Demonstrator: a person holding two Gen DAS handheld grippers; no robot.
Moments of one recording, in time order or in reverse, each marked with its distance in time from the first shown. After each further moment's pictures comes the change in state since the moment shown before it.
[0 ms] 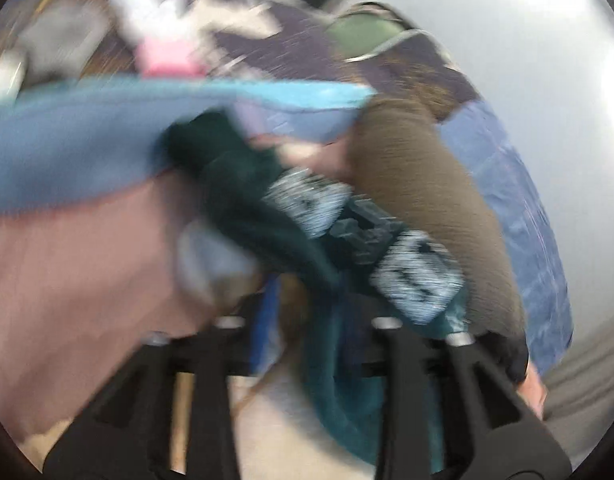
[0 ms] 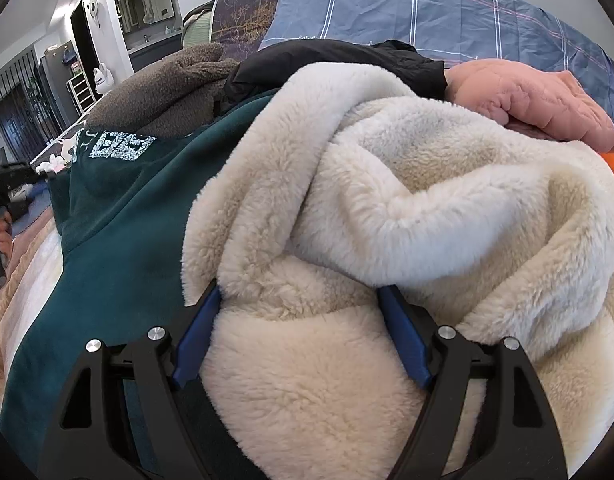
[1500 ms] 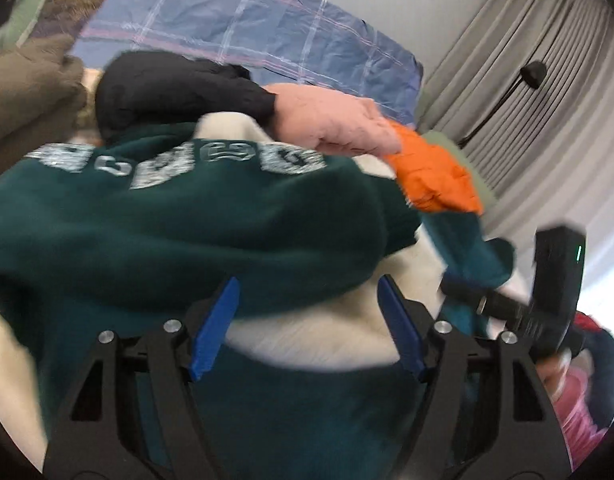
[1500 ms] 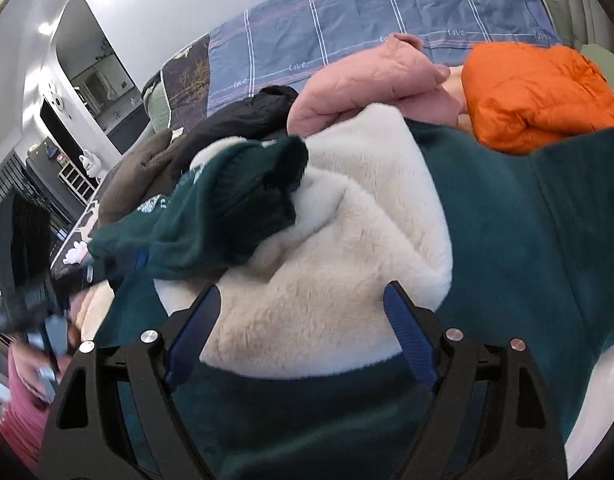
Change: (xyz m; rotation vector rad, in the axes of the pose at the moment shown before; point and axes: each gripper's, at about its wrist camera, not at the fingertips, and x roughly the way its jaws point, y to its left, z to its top) left arm -0.083 -0.261 -0.316 0.902 0.414 -0.467; right arm -0.137 -0.131 -0.030 0.300 -0.088 0.076
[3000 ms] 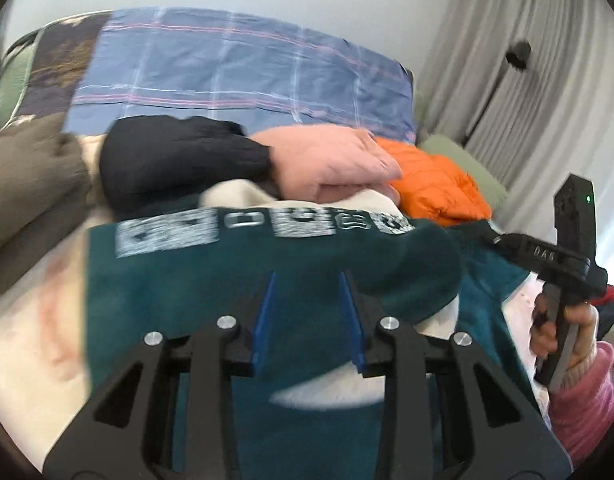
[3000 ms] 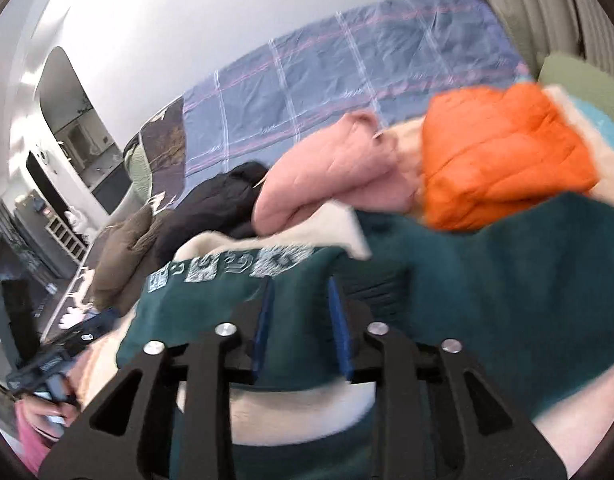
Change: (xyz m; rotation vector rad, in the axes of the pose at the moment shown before) left arm 0.029 -0.001 0.060 0.178 -0.061 0.072; right arm -0.014 -0.037 0.039 0.139 -0.082 -0.079
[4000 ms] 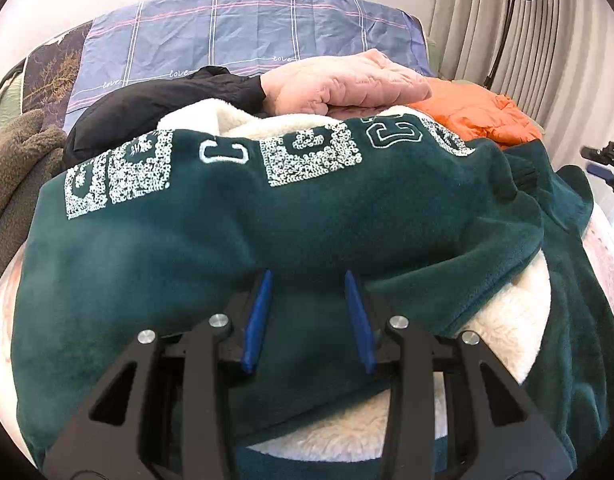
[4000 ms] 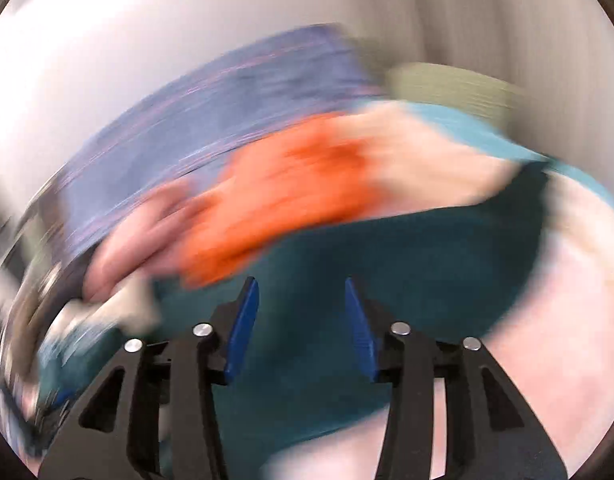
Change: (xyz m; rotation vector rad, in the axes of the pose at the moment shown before) left arm 0.076 -0.014 -0.053 0.106 0.066 0.120; right arm -0.130 -0.228 0.012 0.364 -0.276 -0.474
